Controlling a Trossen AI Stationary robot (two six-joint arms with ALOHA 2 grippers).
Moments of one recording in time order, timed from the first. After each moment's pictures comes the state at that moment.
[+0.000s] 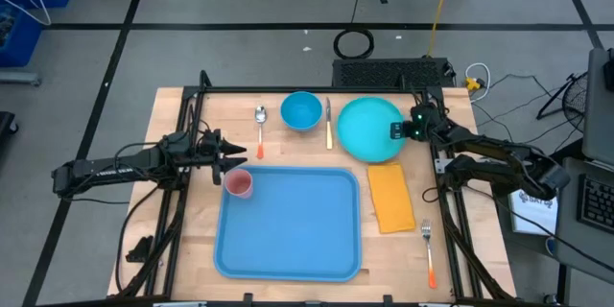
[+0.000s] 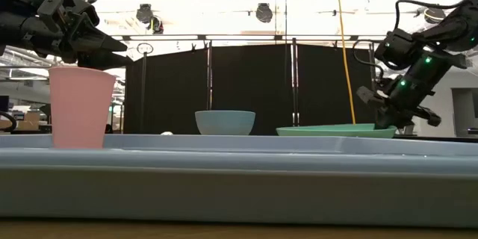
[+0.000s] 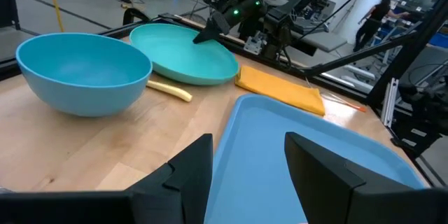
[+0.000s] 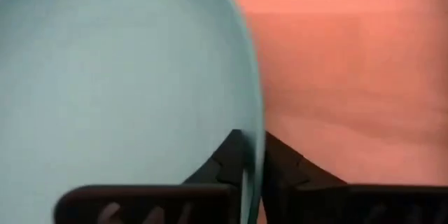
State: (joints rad) left arm 0.24 0.30 0.09 0.05 0.13 -0.31; right arm -0.92 1.00 0.22 -0.08 0.11 0.49
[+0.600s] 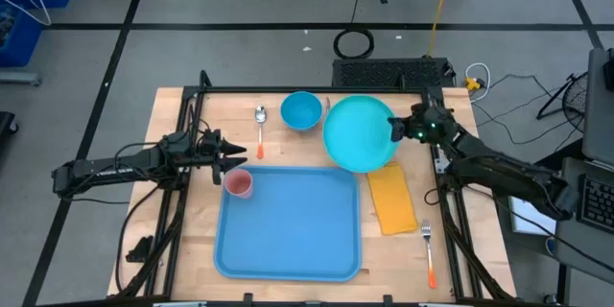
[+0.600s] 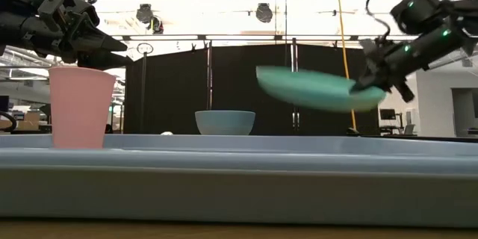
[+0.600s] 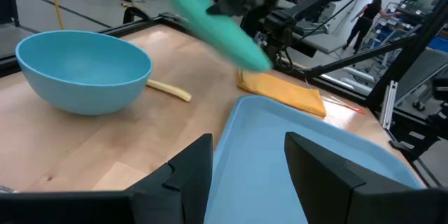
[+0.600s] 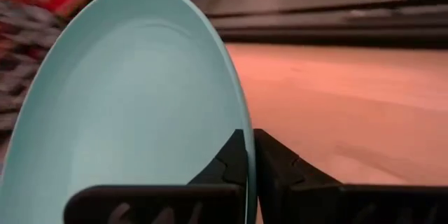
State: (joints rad) left arm 0.24 0.30 0.09 0.06 0.13 -0.32; right arm -0.73 0.63 0.21 0.01 -0.04 0.55
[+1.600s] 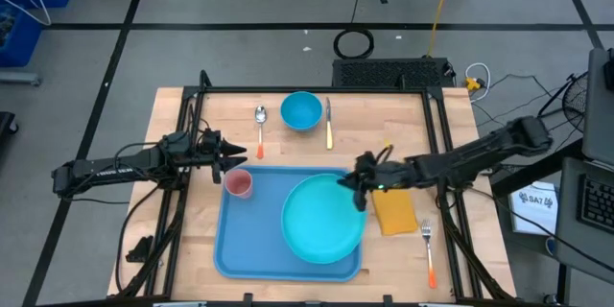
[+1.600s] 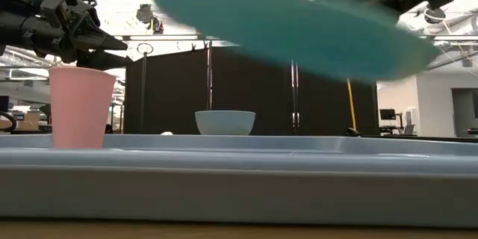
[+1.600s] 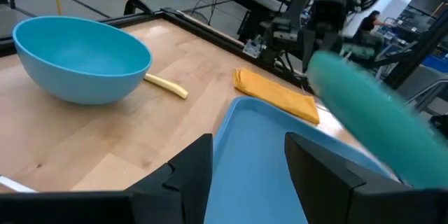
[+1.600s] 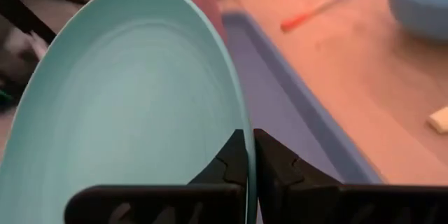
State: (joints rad) left arm 0.24 0.30 0.09 0.06 0.13 -0.41; right arm 0.22 1.30 0.62 0.17 0.28 0.56
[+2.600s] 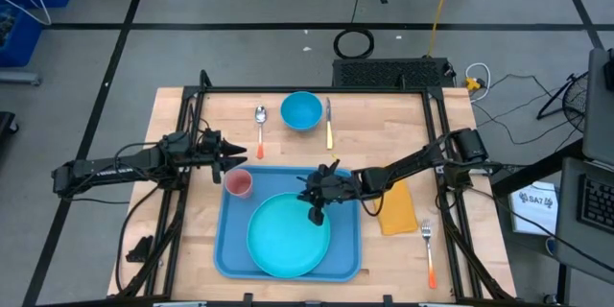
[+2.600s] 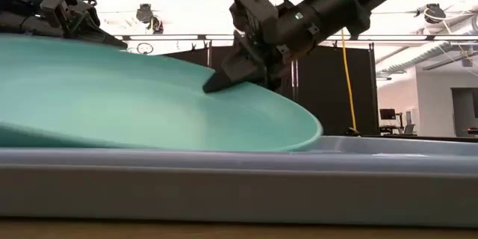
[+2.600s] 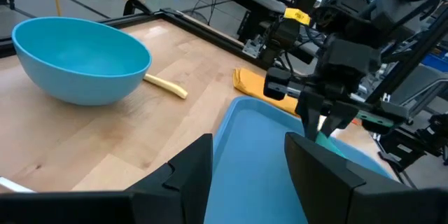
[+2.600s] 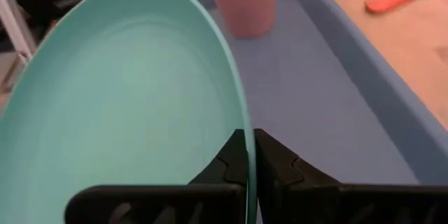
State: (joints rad) left arm 0.24 0.30 0.09 0.06 0.13 -0.40; right arm 0.19 1.87 1.00 0.33 0.17 0.42
